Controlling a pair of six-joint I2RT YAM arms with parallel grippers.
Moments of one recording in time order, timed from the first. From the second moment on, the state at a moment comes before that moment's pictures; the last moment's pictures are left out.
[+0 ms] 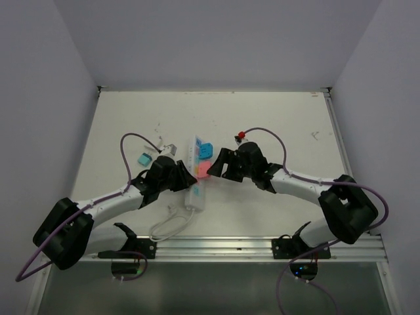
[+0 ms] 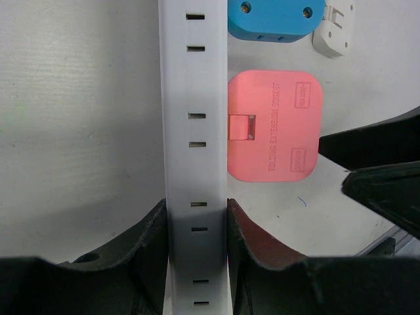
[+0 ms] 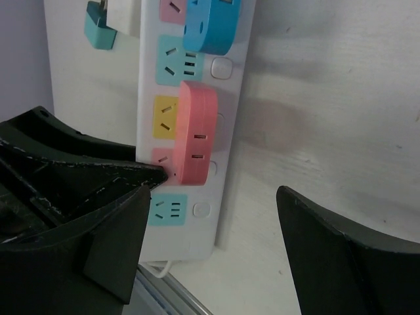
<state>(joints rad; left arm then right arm) -0.62 1.21 0.47 0.05 0.03 -0.85 0.67 1.42 0.71 0.10 -0.17 0.86</state>
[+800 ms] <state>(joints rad) -0.62 1.21 0.46 0.06 0.04 -0.85 0.73 1.65 0.81 0.24 -0.18 0.93</state>
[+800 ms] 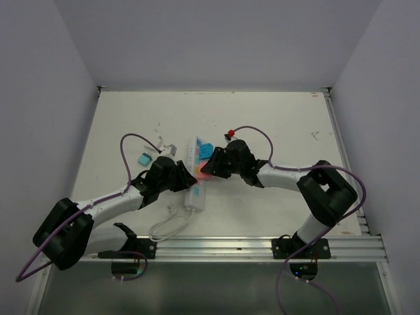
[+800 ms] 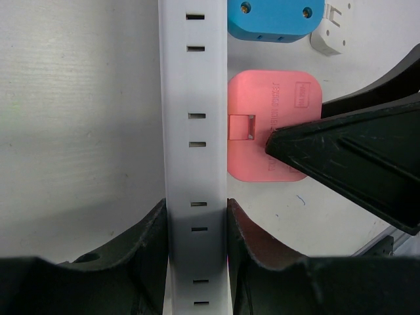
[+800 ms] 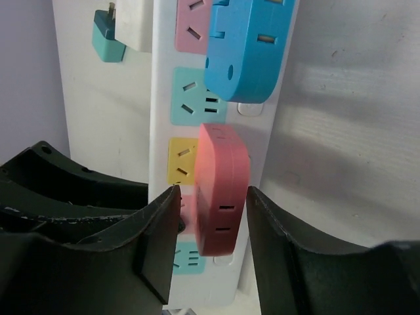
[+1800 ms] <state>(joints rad) -0.64 1.14 0.40 0.06 -0.05 -0.99 0.69 1.63 0.73 0.35 -0.26 1.00</state>
